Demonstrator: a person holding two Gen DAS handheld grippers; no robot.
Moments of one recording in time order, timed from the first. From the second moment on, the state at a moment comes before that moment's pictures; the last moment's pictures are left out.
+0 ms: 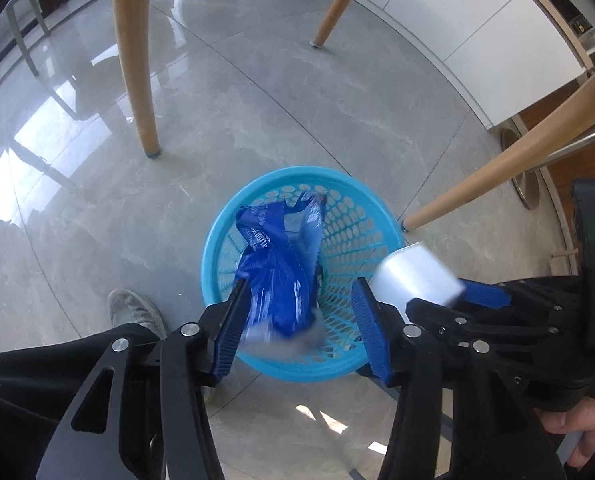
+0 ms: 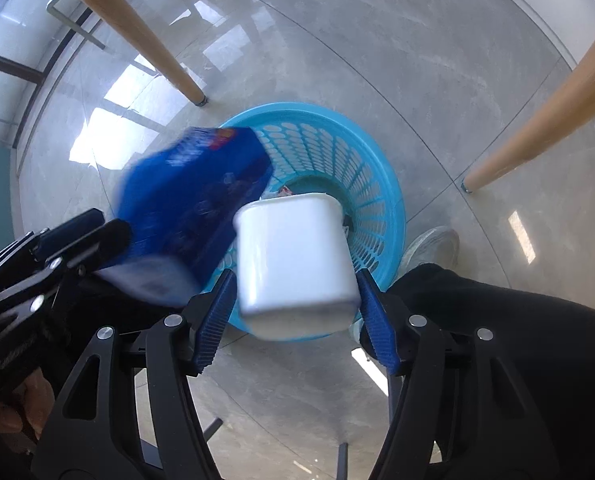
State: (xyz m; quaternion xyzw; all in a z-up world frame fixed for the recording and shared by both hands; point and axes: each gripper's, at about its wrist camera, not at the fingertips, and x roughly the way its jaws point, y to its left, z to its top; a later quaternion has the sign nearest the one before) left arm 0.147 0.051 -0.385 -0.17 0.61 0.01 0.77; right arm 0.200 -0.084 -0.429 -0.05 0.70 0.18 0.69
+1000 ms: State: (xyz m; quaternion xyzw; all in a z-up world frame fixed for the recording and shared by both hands) left arm 0.082 0.071 -0.302 -0.16 0.59 0.05 0.79; right arm 0.146 -0.098 -0.334 -0.07 0.62 0.23 0.75
